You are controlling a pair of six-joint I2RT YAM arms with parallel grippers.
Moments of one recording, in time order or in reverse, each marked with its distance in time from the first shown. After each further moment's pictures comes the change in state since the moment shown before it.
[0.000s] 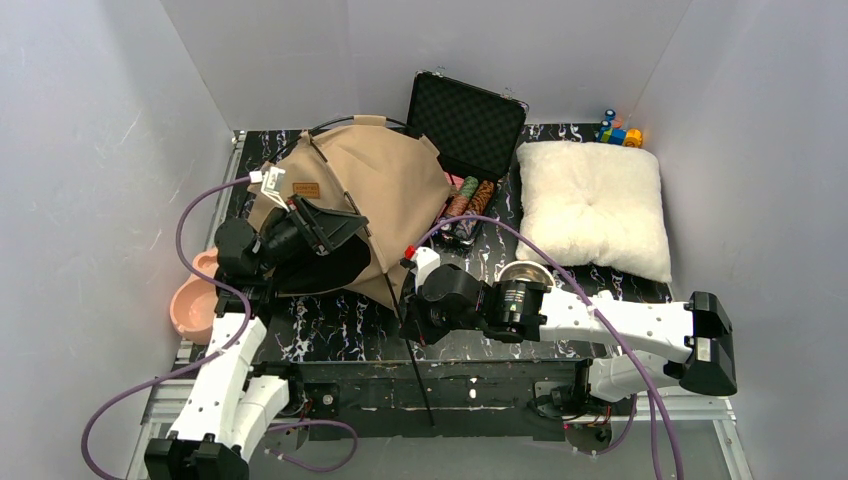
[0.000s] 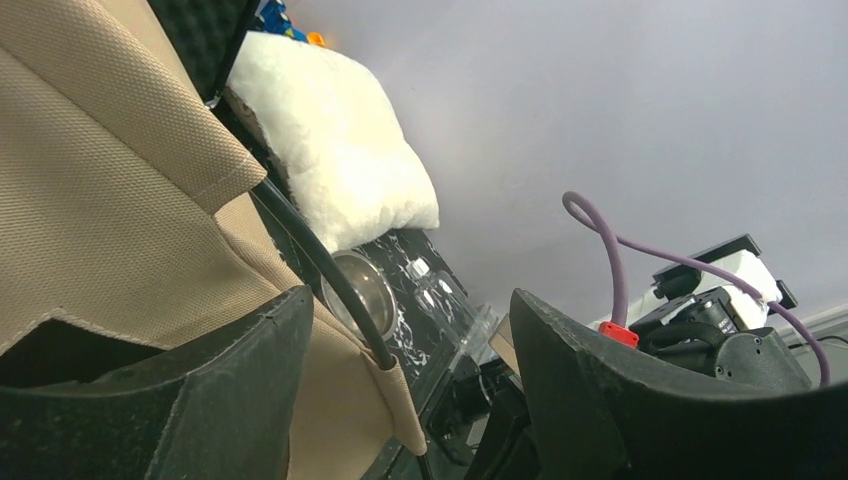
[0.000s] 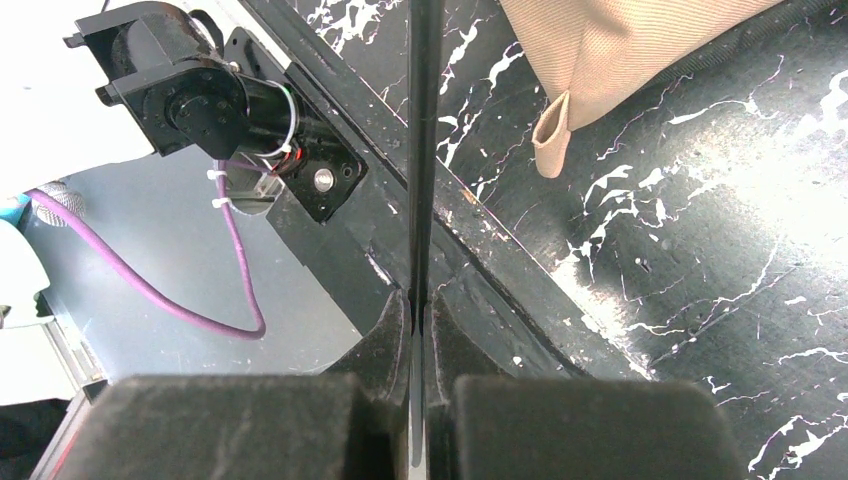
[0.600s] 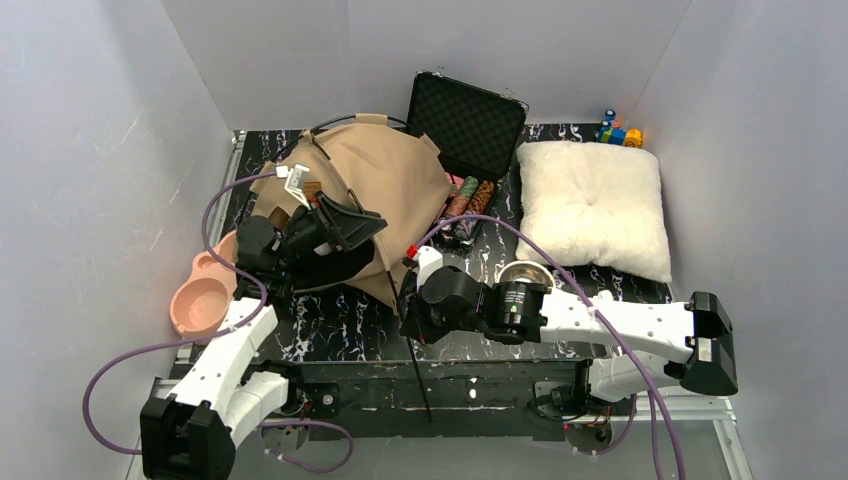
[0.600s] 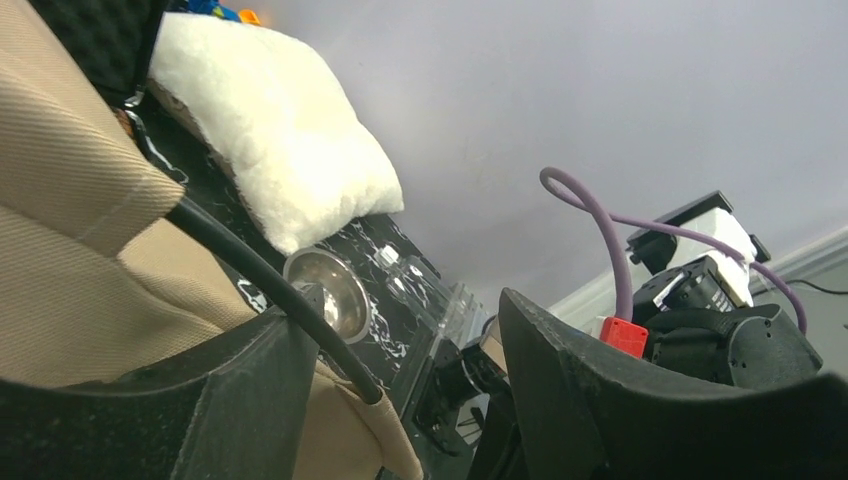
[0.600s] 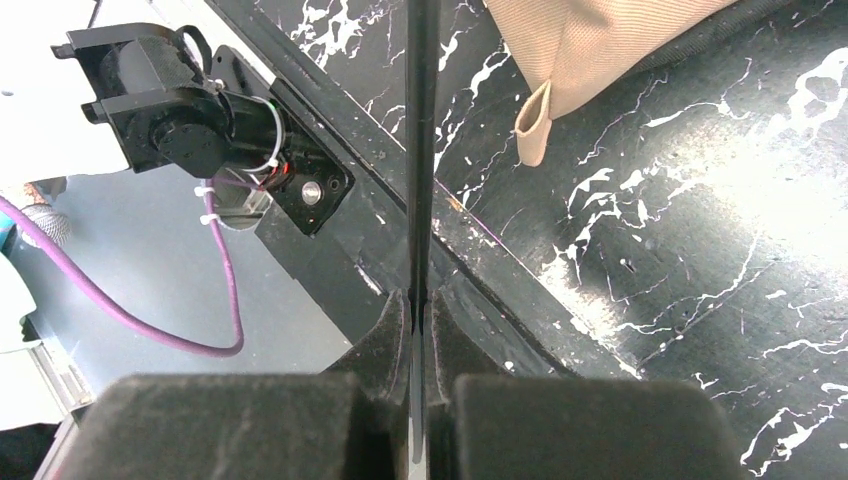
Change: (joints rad) left arm -0.133 0.124 -0.040 0.241 -0.006 -0.037; right arm 0.003 -0.002 -0.002 -0.002 0.046 0.017
